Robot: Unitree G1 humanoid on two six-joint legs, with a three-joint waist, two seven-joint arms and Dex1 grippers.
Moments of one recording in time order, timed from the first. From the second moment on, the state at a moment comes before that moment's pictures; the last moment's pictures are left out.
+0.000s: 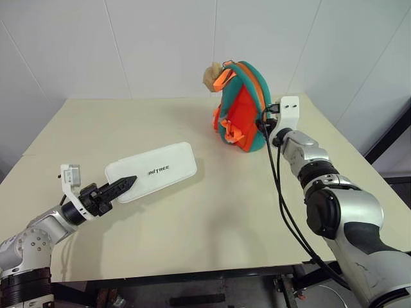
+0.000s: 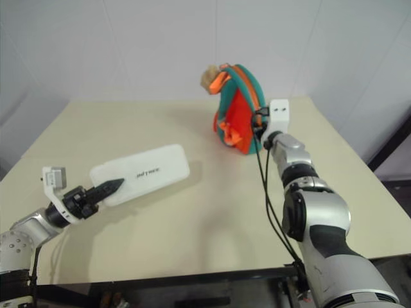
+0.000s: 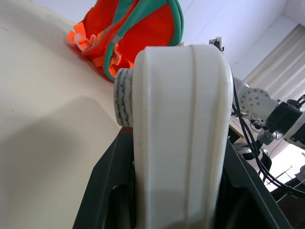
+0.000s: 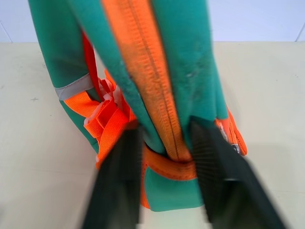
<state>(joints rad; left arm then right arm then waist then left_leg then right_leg) -0.35 0.63 0.51 0.07 -0.91 0.84 -0.89 -1.44 -0.35 -0.31 1.37 0.03 0.02 0.32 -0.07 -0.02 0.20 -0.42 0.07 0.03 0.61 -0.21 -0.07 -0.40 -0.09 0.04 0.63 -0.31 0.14</state>
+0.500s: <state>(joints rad) -0.36 0.63 0.50 0.05 -0.91 0.84 -0.89 -1.44 -0.33 -0.32 1.37 0.03 0.03 0.48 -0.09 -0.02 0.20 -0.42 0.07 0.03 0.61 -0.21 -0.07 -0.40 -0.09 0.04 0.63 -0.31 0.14</state>
